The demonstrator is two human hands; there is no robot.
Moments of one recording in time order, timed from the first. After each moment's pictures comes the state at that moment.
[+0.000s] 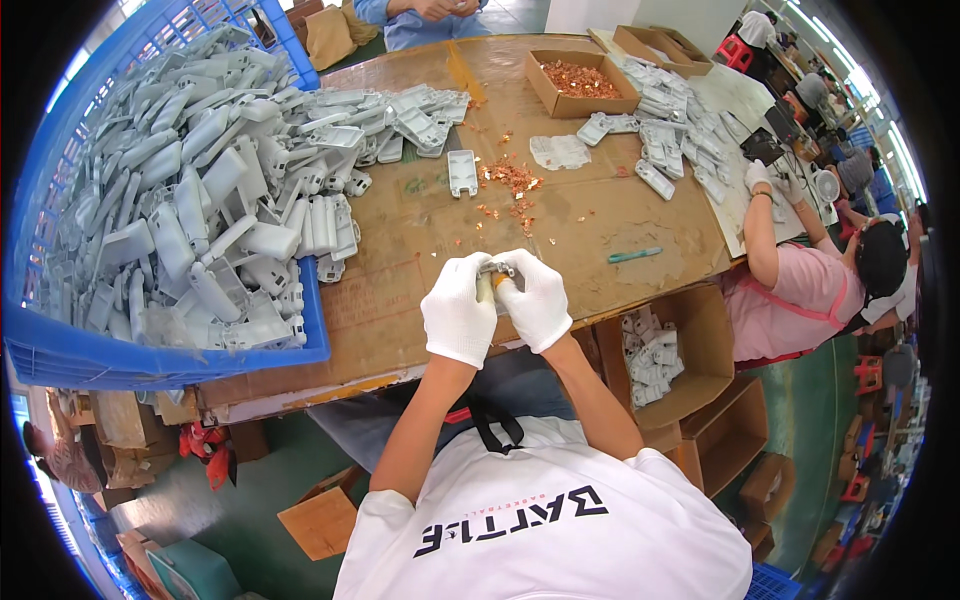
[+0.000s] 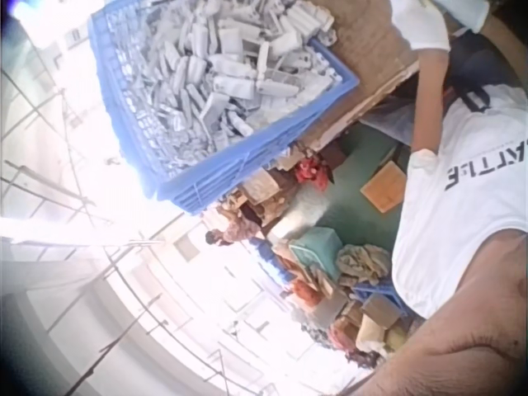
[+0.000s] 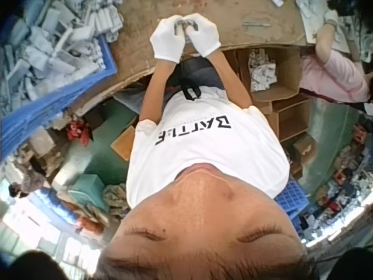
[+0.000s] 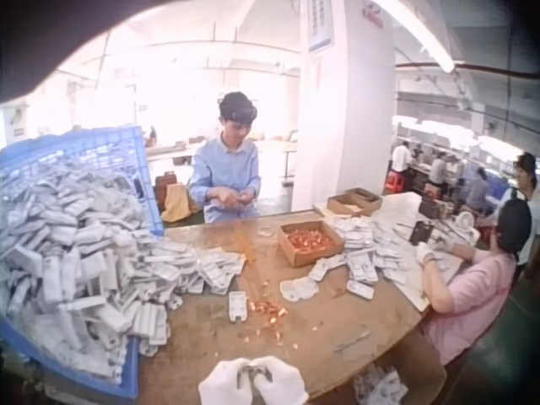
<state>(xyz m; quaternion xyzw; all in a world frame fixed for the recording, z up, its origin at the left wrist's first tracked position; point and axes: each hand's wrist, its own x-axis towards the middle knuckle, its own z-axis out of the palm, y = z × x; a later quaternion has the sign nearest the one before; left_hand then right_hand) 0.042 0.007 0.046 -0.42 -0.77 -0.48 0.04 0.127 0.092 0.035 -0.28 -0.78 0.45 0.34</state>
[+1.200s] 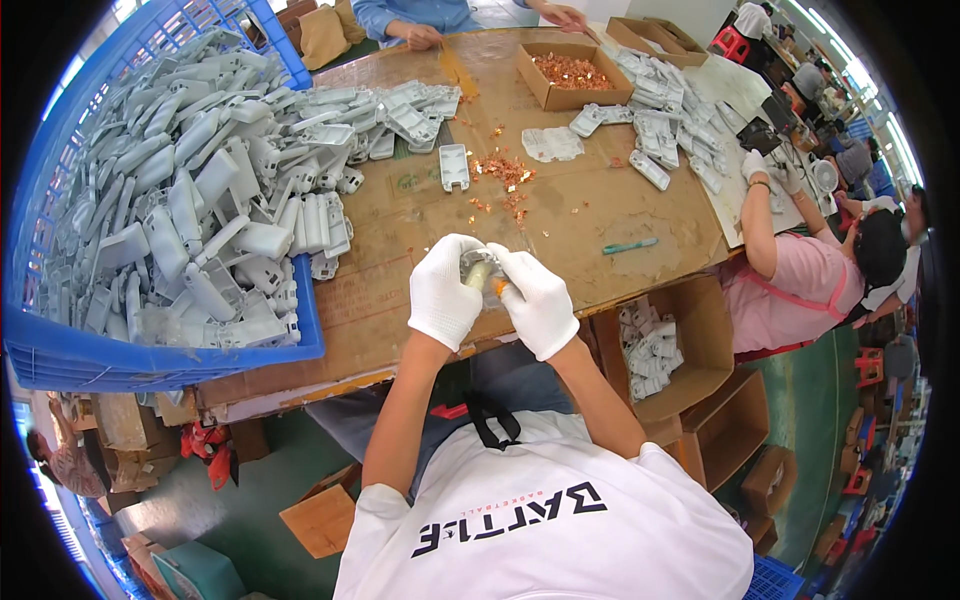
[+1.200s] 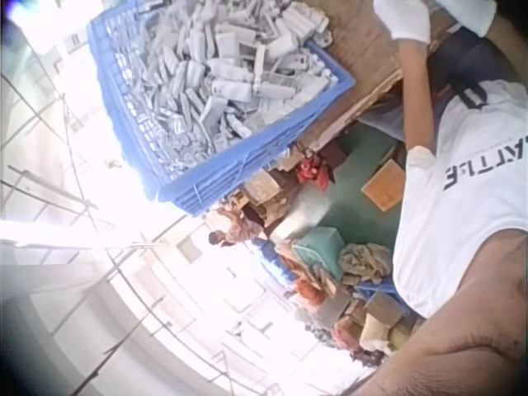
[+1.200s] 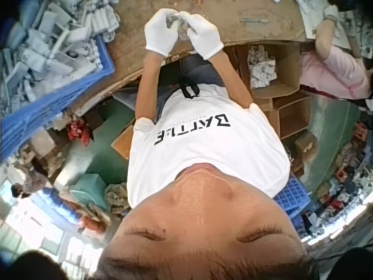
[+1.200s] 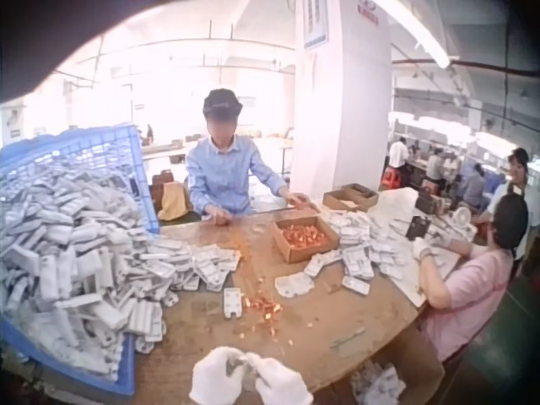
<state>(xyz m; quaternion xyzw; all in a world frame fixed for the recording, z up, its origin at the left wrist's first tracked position) 0.024 0.011 0.055 -0.45 -0.73 -0.51 -0.09 0.147 0.085 0.045 -0.21 -0.84 0.35 0.35</state>
